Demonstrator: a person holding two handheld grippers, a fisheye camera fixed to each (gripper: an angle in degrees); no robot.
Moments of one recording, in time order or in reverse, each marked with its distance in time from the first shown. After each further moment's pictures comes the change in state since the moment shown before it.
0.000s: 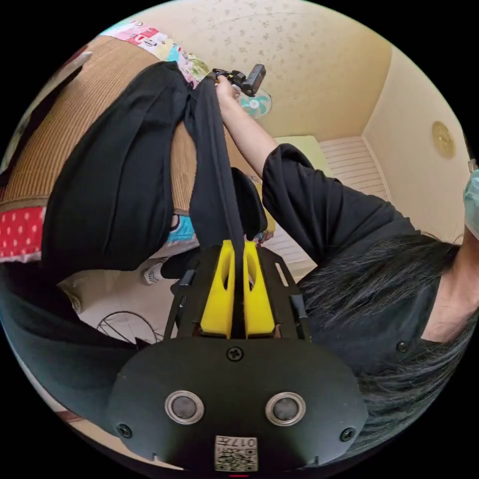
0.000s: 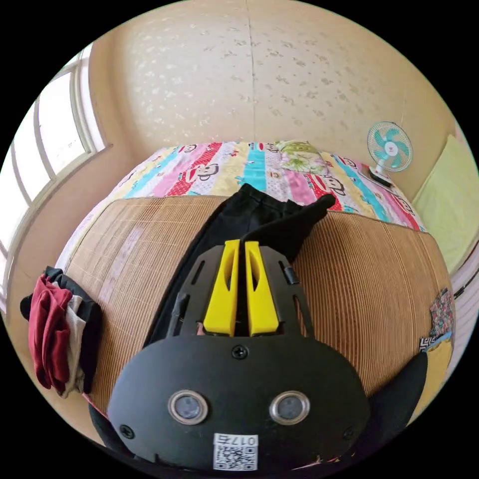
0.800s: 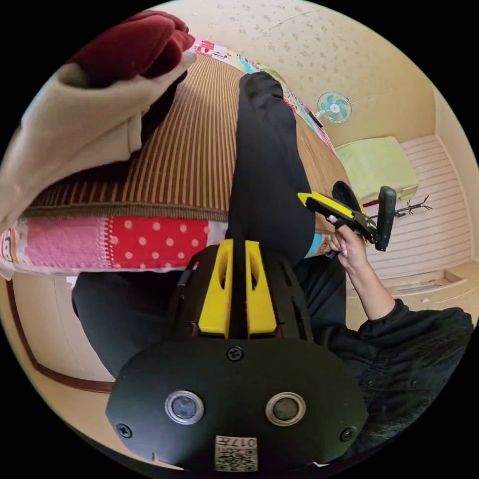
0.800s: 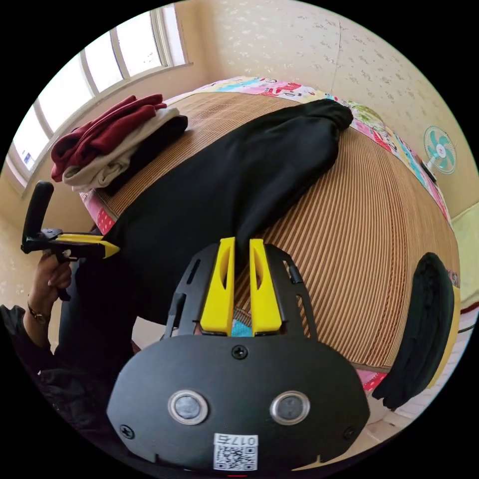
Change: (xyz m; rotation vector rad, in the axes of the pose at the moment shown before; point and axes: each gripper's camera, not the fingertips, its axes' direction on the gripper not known) left arm -0.084 -0.028 -0.010 -0.005 -0.496 -0.081; right arm -0.104 0.371 -0.069 -0.309 -0.122 -0.313
